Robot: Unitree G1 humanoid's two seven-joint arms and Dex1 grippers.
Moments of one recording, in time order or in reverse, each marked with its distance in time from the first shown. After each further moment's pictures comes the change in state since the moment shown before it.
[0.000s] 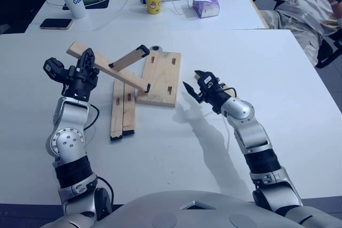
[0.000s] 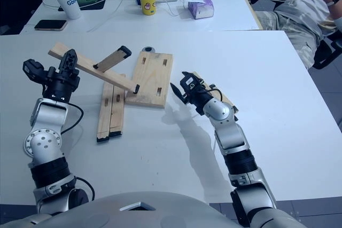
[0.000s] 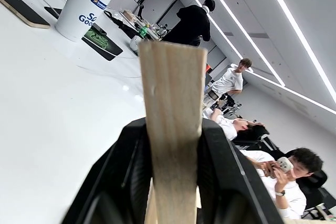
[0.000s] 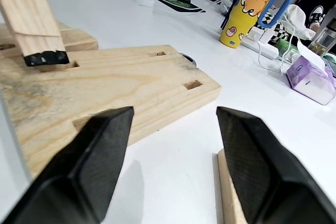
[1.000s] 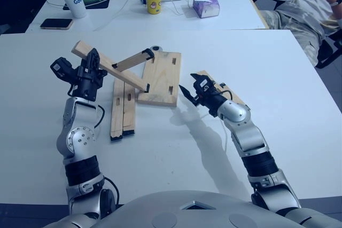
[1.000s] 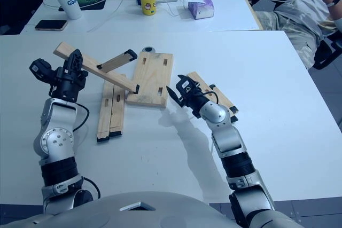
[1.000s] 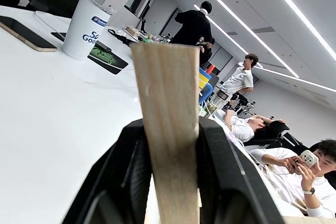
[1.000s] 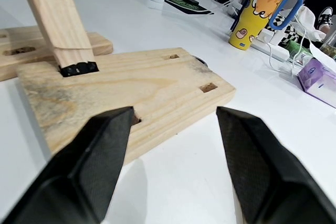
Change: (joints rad) left arm 0.022 -0.051 -0.100 -0.016 0.215 -0.112 -0.019; right arm 0.016 0.014 0.031 -0.015 -0.005 0.002 -0.001
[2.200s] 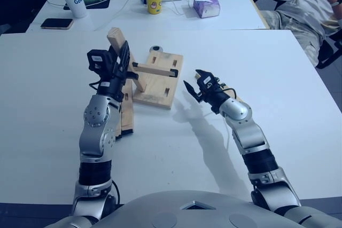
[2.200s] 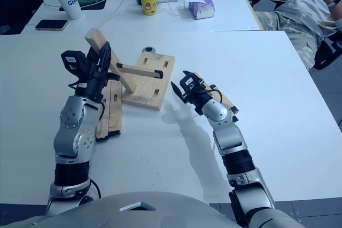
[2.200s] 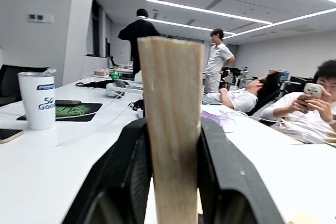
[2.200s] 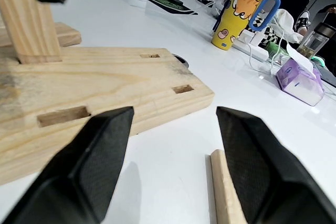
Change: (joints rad) left arm 0.000 0.020 -0.302 -0.045 0.466 -0.171 -0.083; right arm -0.024 0.001 -0.030 0.074 -0.024 -0.061 -0.045
